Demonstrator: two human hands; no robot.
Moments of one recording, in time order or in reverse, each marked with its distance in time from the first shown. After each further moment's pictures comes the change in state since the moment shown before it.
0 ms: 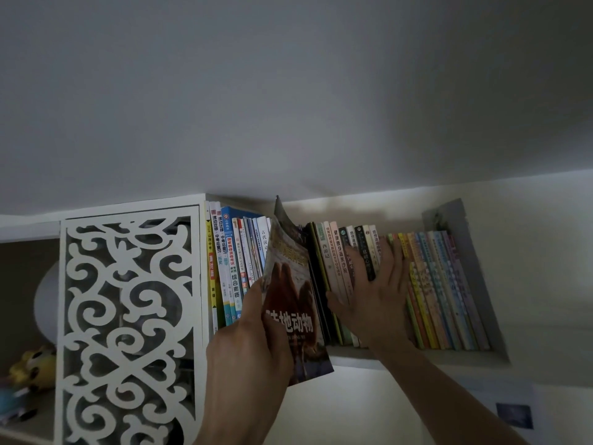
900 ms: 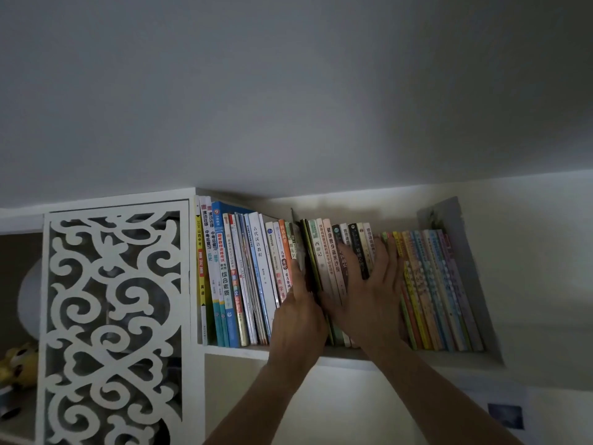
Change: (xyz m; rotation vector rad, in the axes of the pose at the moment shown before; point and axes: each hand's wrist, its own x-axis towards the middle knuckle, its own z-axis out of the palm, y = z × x) left_hand 0.043 -0.033 0.144 -0.092 -0.088 0.066; right_hand 0.001 0.000 0.001 -0.041 -0.022 0.002
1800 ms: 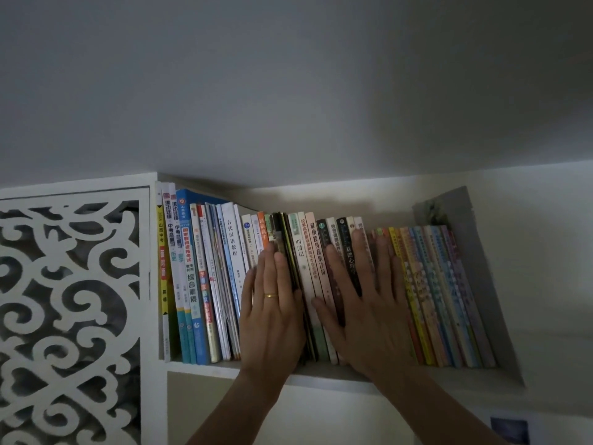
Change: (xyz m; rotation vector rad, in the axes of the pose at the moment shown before) left_hand 0.018 -0.041 0.036 0.558 0.159 0.148; right_hand -0.008 0.024 0.009 -0.119 0.013 -0.209
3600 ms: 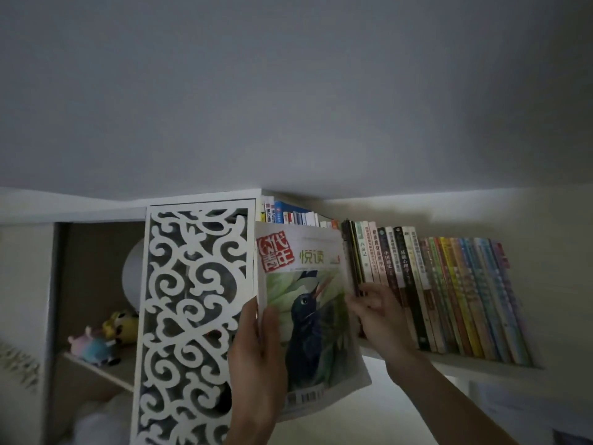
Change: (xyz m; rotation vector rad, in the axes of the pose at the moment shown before) left_hand -0.077 -0.024 -0.203 -0.889 0.155 -0.650; right_hand 0.003 -0.081 -0.085 1.427 -0.596 0.839
